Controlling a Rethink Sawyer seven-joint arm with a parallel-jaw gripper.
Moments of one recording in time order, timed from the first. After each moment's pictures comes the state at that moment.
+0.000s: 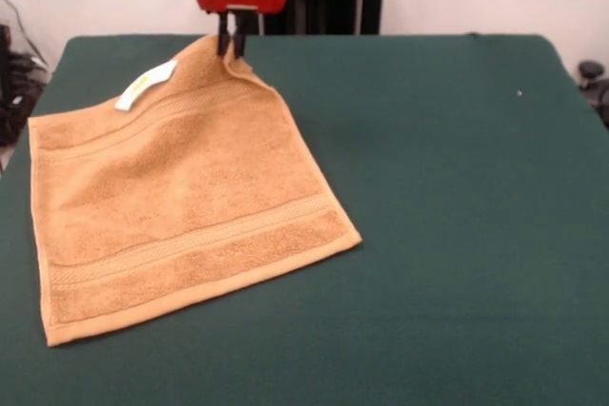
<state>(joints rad) -0.42 -0.69 0.04 1.87 -0.52 0.45 1.62</state>
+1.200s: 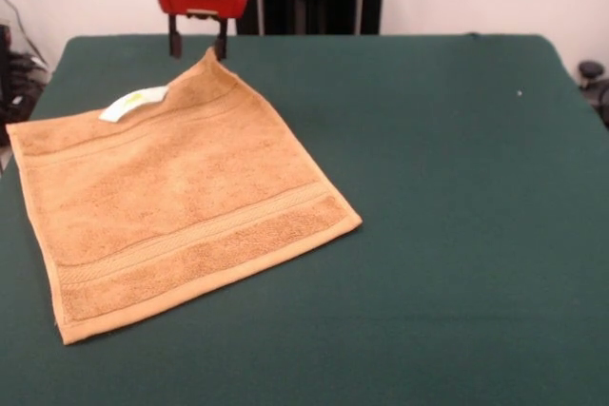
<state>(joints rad) -0.52 -0.66 0.04 1.88 -0.52 0.42 1.62</state>
